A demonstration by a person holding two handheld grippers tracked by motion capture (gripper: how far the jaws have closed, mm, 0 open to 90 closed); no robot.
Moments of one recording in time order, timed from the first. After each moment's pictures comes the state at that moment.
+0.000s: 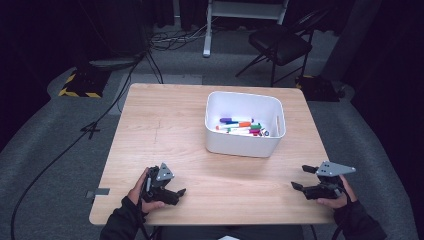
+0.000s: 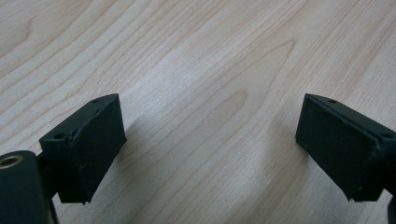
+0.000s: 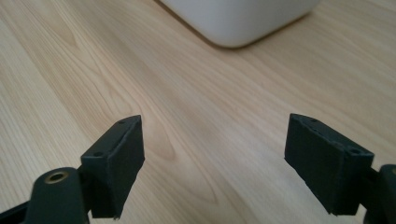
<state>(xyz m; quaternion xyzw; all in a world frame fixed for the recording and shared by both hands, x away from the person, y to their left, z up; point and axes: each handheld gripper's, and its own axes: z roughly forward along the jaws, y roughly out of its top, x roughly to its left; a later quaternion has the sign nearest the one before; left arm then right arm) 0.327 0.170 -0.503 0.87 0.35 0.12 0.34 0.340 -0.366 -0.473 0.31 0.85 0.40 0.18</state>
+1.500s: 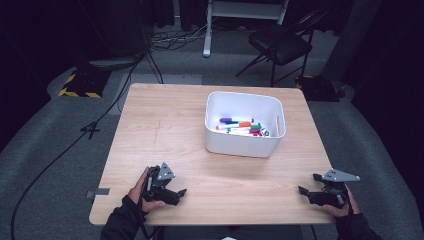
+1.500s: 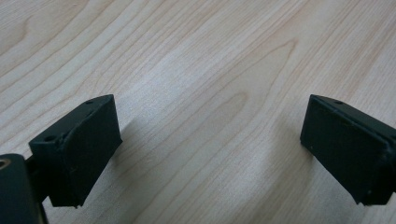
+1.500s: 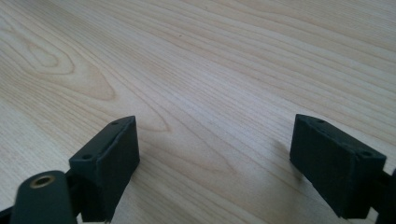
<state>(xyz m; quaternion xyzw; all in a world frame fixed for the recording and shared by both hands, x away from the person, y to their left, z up) 0.330 0.168 -0.503 0.87 0.35 0.12 0.33 0.330 -0.390 -0.503 0.42 0.81 0.36 0.19</state>
